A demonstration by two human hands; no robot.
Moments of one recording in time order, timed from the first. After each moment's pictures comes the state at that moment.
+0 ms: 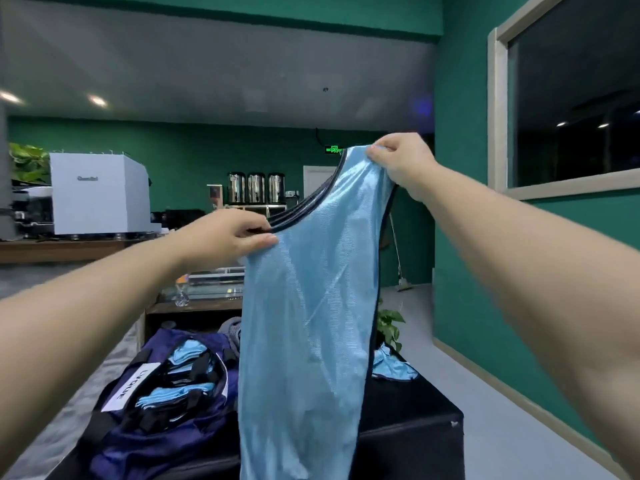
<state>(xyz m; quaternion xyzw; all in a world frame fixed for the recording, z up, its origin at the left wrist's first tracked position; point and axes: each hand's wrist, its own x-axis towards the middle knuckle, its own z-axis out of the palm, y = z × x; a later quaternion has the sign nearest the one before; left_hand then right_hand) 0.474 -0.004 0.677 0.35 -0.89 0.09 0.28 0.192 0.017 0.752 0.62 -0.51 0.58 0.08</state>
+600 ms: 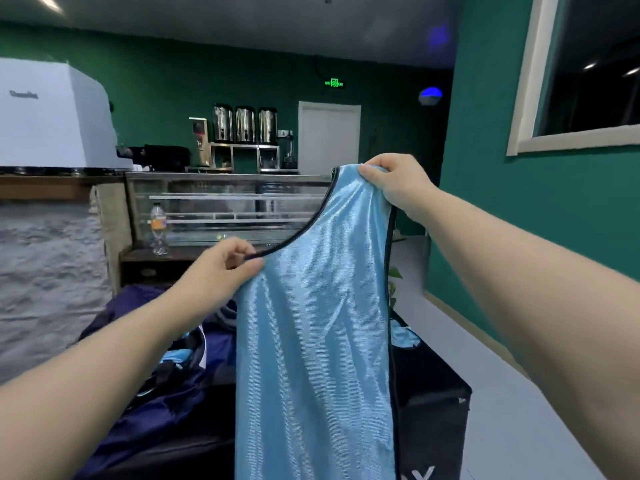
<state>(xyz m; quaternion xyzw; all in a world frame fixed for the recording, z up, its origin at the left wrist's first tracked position) 0.442 -0.134 0.548 0.39 -0.73 -0.30 0.47 0.171 -0.116 0.661 0.64 -0.56 0.52 -0.04</state>
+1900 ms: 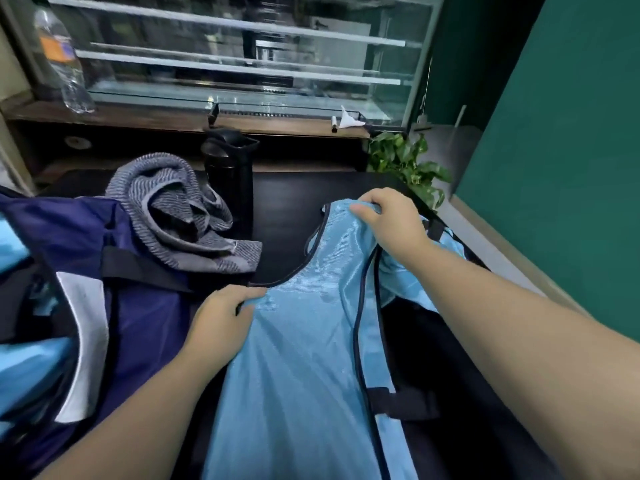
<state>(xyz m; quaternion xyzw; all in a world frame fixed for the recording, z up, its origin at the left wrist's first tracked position) 0.386 -0.416 0.257 0.56 -0.71 -0.26 0.33 0.129 -0.455 0.355 0.64 -0.67 0.36 -0.07</state>
